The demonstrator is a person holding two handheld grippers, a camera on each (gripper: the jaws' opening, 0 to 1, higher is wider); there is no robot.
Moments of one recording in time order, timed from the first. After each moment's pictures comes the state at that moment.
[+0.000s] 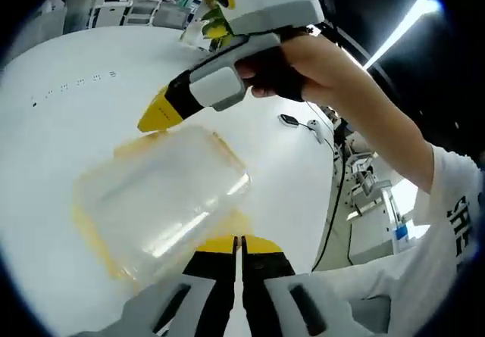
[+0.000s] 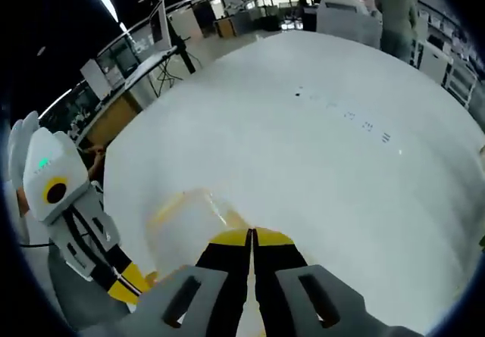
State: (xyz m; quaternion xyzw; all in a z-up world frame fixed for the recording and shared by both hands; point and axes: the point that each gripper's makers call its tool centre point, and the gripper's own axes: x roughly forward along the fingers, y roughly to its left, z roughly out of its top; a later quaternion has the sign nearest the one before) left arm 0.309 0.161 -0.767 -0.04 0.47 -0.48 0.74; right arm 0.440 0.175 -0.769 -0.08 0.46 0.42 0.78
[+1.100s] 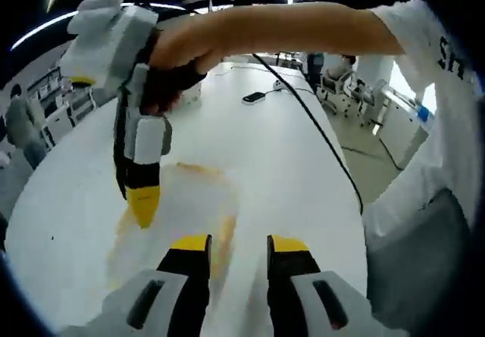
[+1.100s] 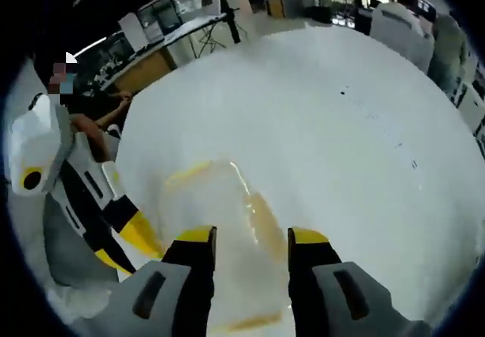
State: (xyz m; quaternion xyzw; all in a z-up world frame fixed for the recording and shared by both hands) left arm 0.314 0.154 -0.757 0.29 0.23 -0.57 0.74; right arm 0.413 0.175 -0.772 -0.25 0.43 0.54 0.68
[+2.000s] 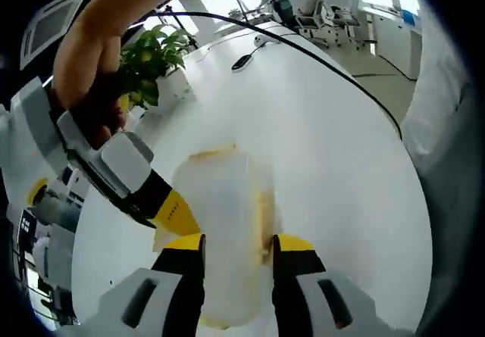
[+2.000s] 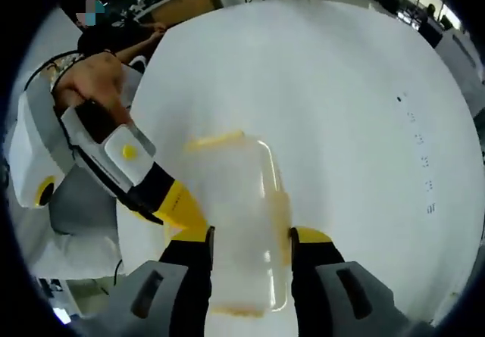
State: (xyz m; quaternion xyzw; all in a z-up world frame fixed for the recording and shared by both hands) left arm 0.337 0.165 -0.780 0.44 0.18 -0.53 0.70; right arm 0.391 0.182 -0.783 -0.34 0.49 0.58 0.55
